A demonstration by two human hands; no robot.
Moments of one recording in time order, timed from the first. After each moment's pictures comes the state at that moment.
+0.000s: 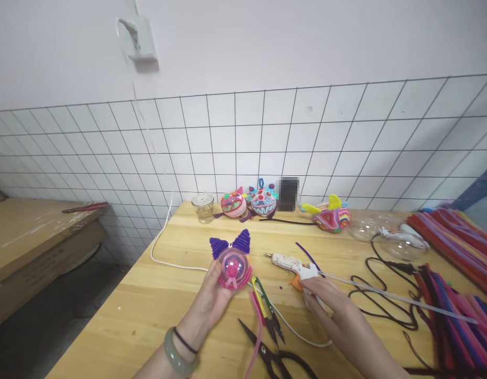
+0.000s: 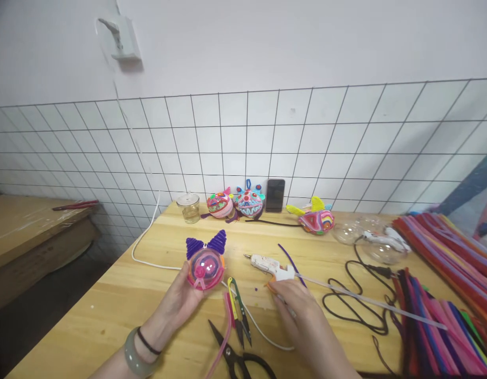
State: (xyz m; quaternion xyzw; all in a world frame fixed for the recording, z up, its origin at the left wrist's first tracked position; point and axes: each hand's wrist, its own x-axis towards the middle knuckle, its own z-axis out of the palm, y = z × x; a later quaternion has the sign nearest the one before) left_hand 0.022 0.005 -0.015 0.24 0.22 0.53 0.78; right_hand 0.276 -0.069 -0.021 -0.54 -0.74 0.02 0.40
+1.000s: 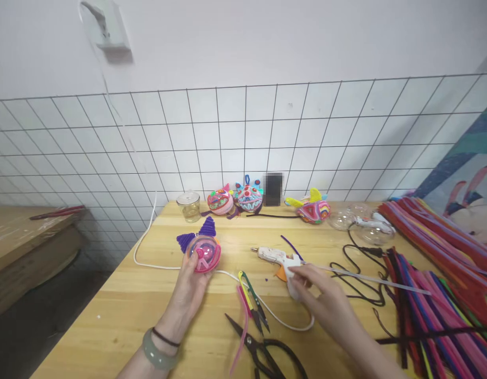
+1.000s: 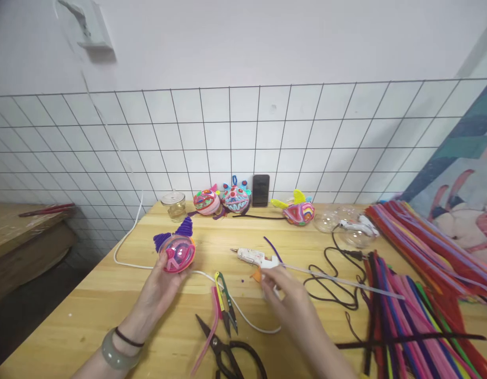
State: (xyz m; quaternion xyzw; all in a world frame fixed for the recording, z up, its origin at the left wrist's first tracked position) left_hand 0.014 0.020 -0.008 0.24 0.28 0.63 0.68; right_hand 0.274 -0.073 -0.009 -0.59 -0.67 0.12 0.44
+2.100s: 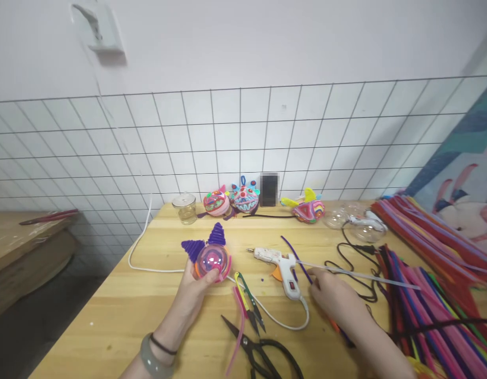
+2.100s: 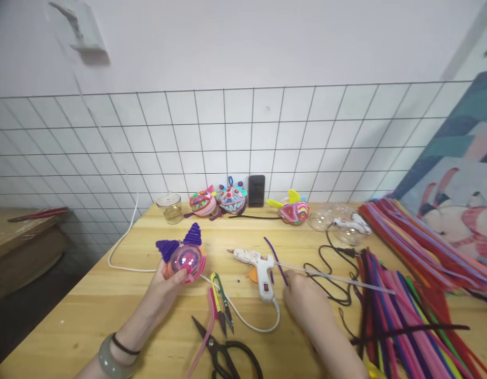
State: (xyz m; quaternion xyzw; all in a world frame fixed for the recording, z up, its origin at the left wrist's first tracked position) left_hand 0.024 0.010 -0.013 0.37 0.36 0.59 0.61; right_hand 0.312 -0.062 -0.014 -0.82 -0.56 0.11 0.04
